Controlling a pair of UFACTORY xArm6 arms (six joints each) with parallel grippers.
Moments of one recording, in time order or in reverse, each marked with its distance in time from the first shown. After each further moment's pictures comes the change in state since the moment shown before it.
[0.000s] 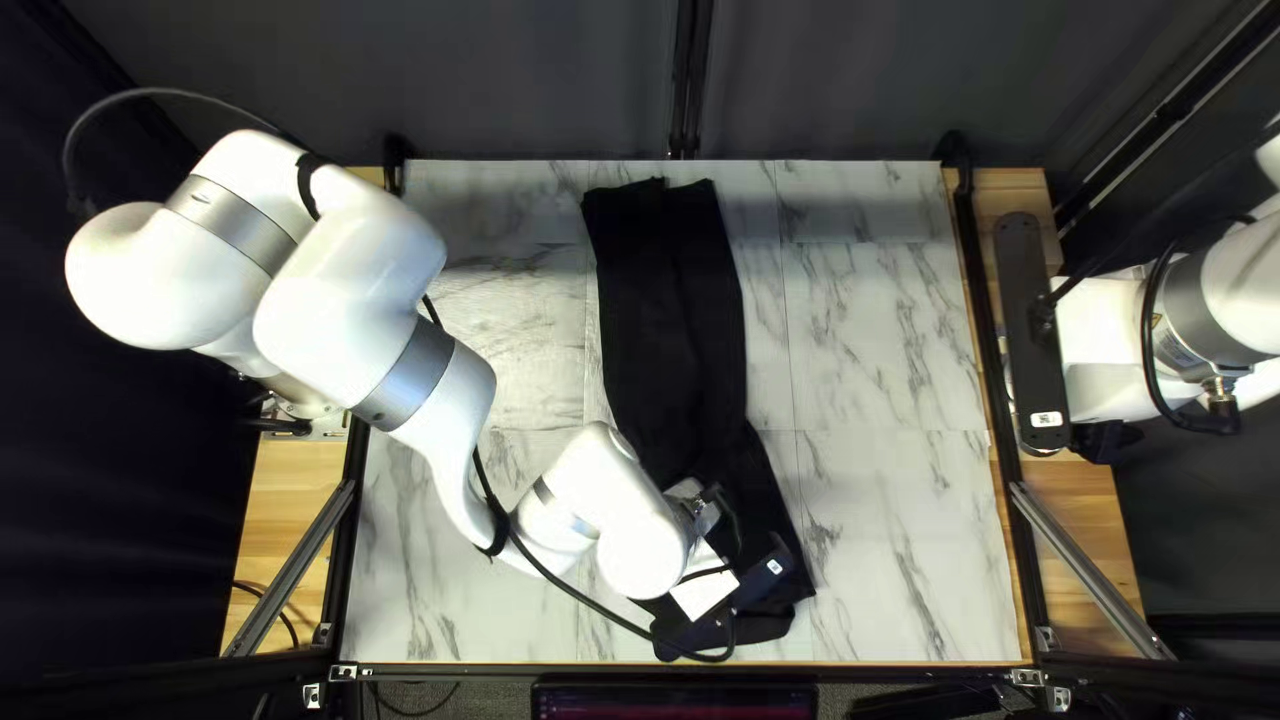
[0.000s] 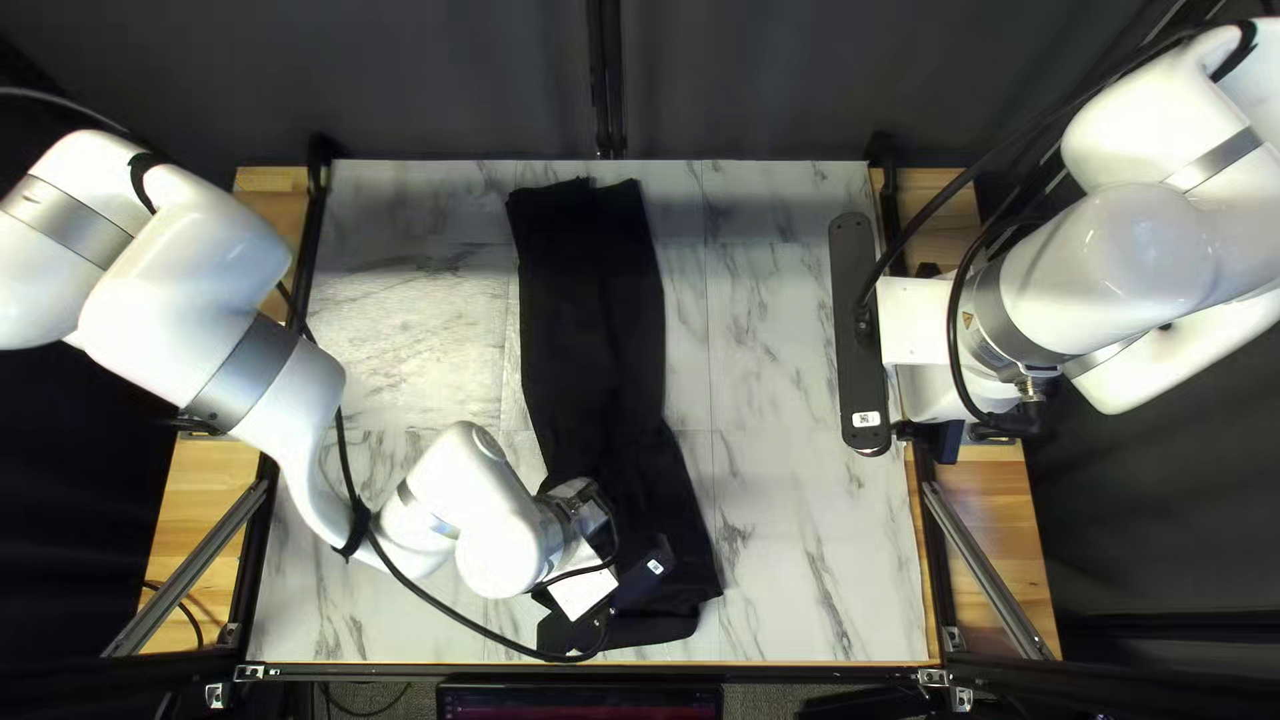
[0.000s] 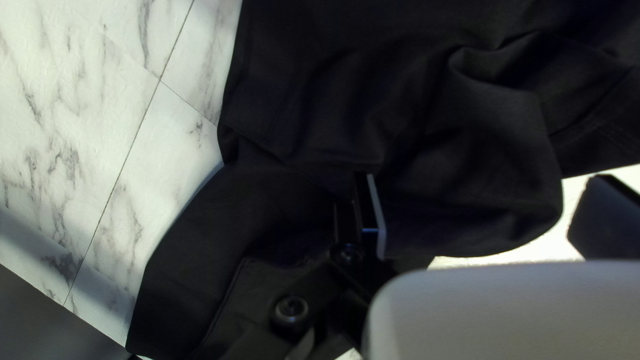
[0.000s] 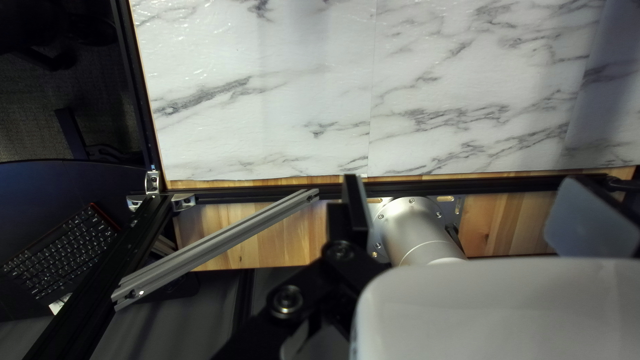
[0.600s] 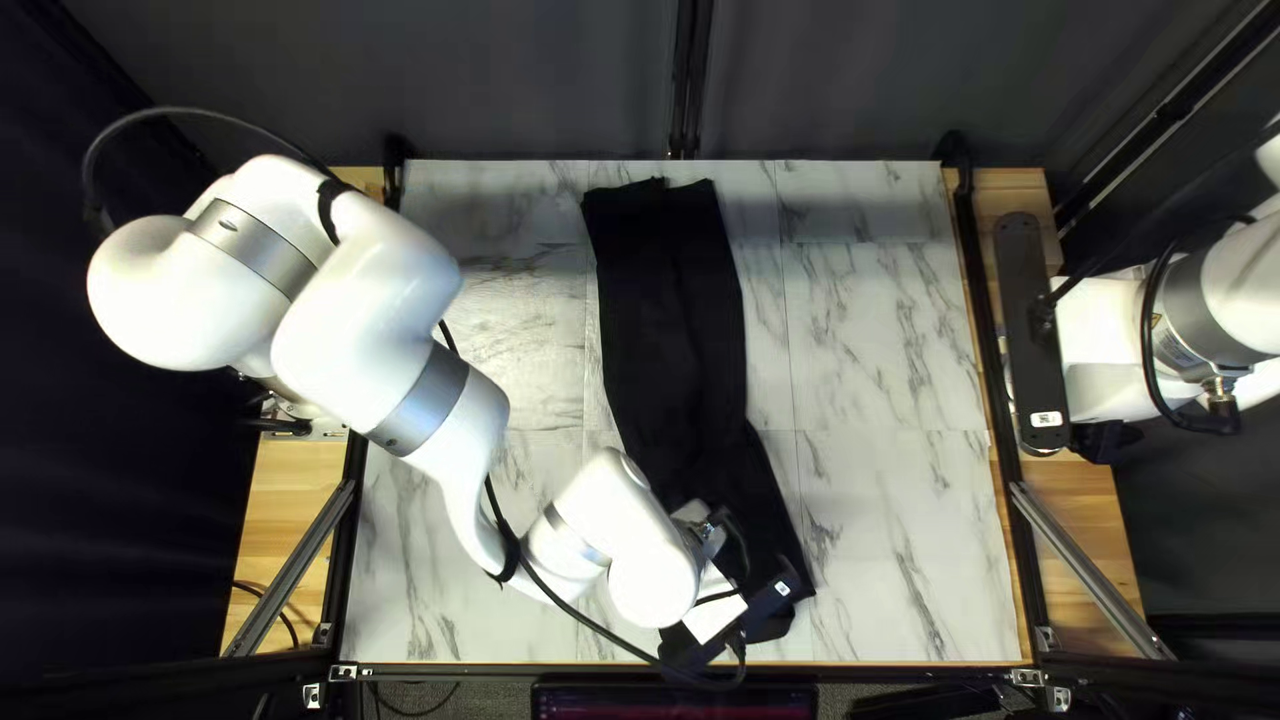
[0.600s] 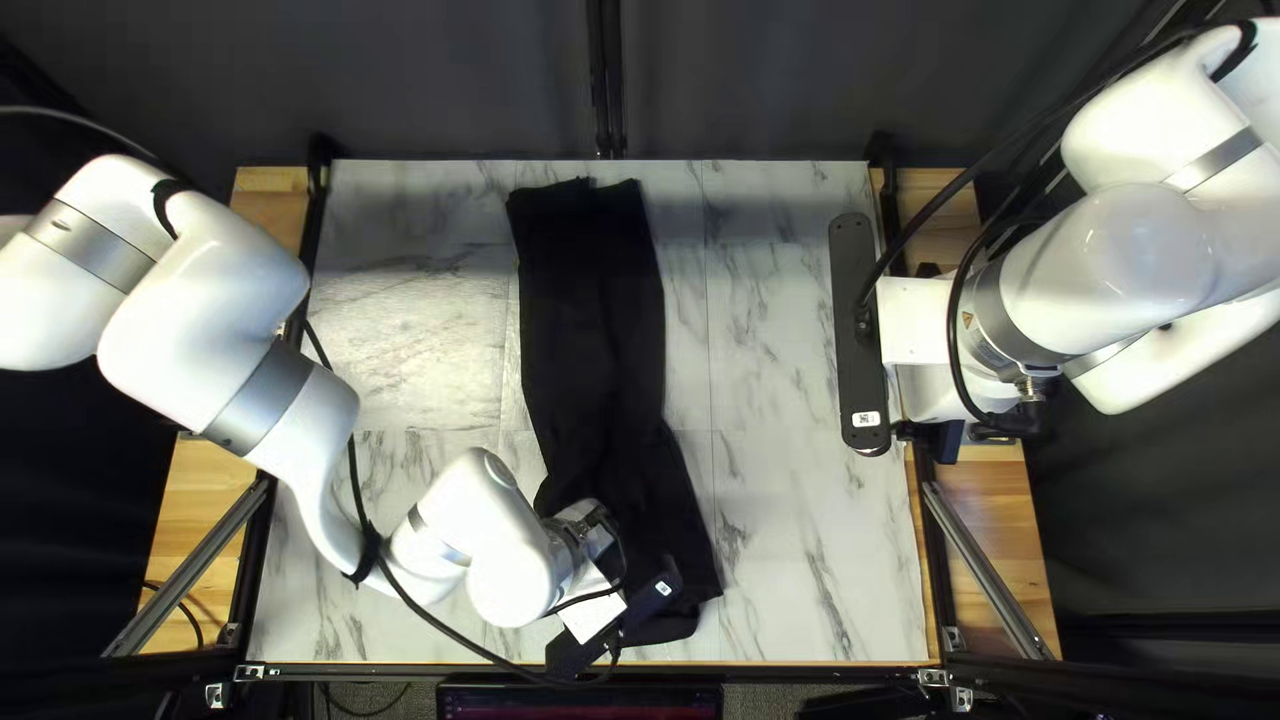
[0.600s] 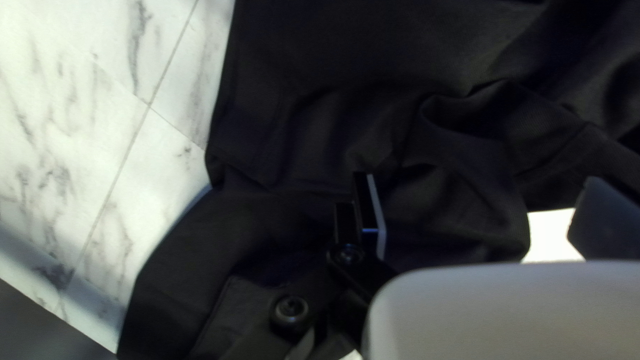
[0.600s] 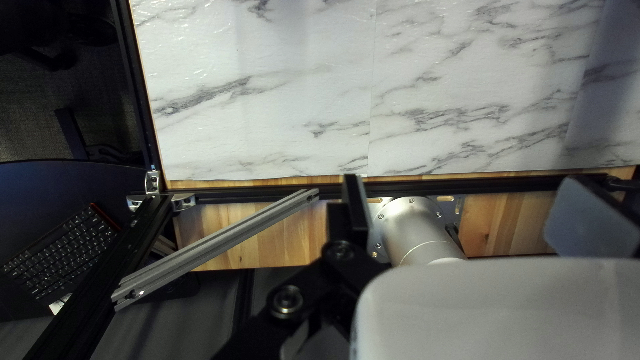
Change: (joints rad) left arm -0.008 0.072 -0.020 -0.019 0.006 -0.066; right arm 0.000 0.000 0.000 0.000 0.000 0.000
